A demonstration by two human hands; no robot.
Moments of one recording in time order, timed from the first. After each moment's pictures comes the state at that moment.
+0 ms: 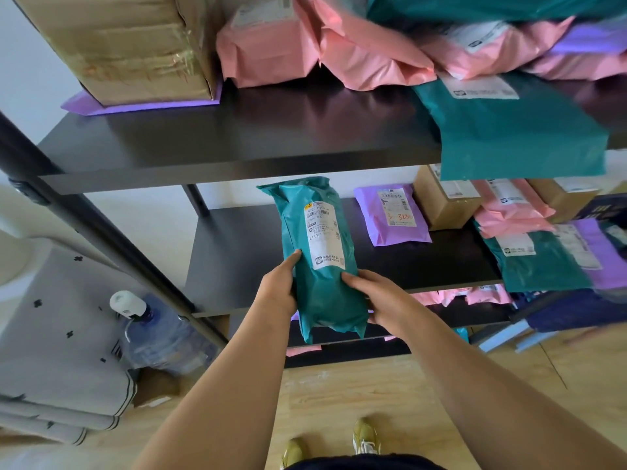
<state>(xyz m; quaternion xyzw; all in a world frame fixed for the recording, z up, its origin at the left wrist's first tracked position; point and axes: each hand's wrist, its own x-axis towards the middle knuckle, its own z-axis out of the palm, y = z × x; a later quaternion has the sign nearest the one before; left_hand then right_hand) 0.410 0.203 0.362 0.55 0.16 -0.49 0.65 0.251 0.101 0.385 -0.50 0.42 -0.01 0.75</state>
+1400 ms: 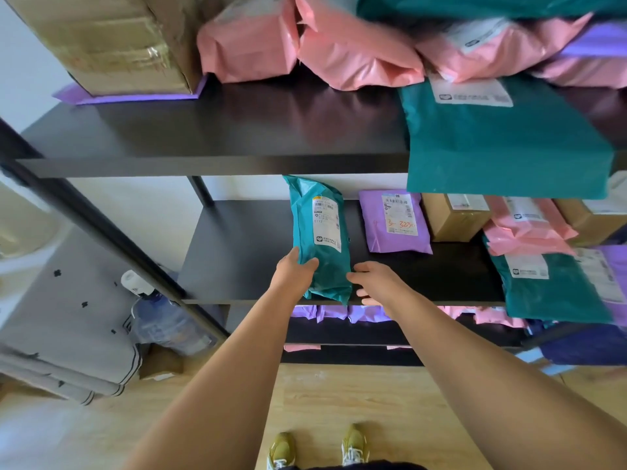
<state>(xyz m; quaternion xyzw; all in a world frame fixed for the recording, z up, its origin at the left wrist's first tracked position) 0.373 0.163 0.381 0.84 -0.11 -0.33 0.42 0.262 0.037 0.376 -0.70 0.44 0.08 0.57</state>
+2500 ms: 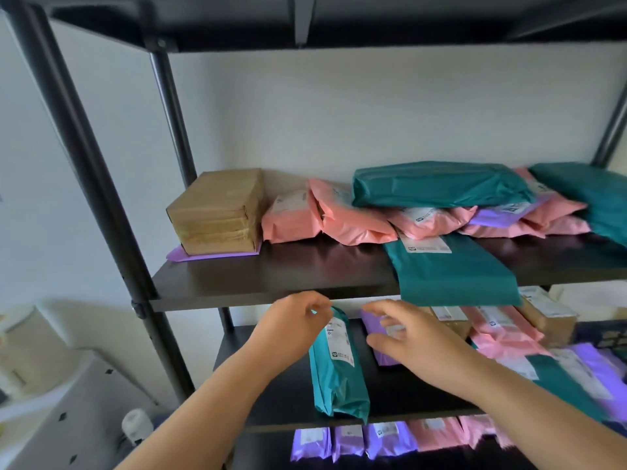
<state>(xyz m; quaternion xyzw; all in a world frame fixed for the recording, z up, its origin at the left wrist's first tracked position) 0.359 0.245 0.595 0.84 -0.42 -0.11 0.34 0.193 0.113 0.597 -0.91 0.23 -0.12 0.33</state>
